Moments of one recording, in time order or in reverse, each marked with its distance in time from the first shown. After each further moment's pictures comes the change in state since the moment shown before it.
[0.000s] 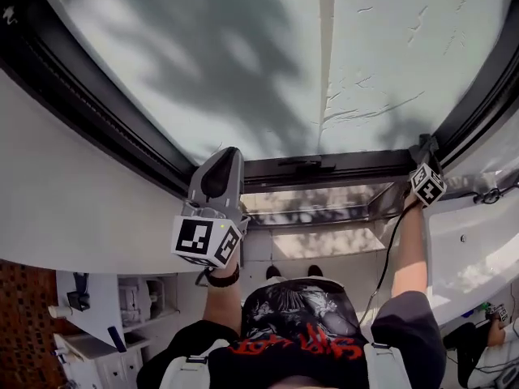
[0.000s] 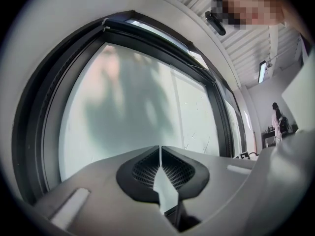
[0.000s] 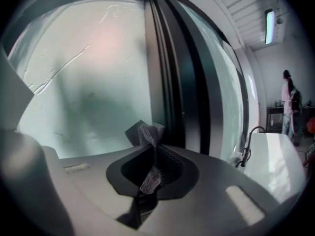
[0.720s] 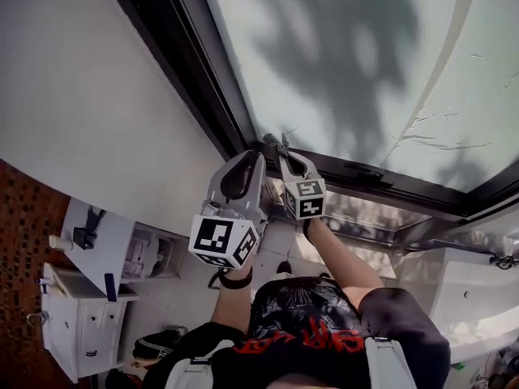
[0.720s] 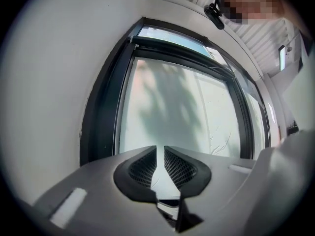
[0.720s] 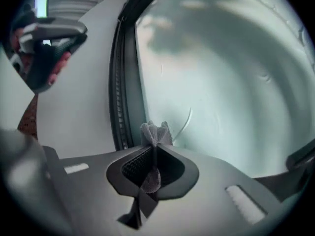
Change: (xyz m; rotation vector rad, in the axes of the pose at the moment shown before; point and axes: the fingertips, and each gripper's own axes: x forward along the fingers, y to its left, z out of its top) left arm -0.102 0.082 -0.012 0.009 0.034 0.270; right arm -0.276 0.591 -0.148 -0.223 0.106 1.230
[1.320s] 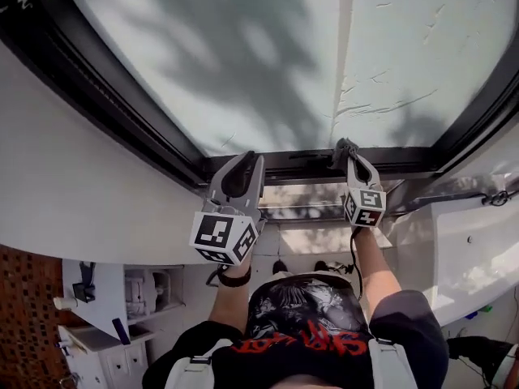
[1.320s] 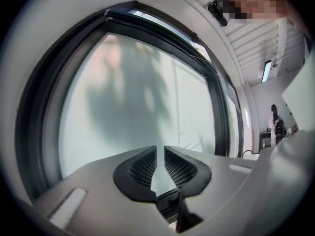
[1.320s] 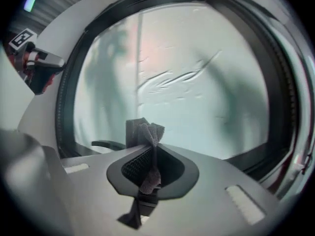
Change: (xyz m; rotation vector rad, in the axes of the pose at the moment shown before) left arm 0.071 -0.110 -0.029 -0.038 0.080 -0.283; right arm -0.245 -0.249 -0.009 0.004 -0.078 -0.586
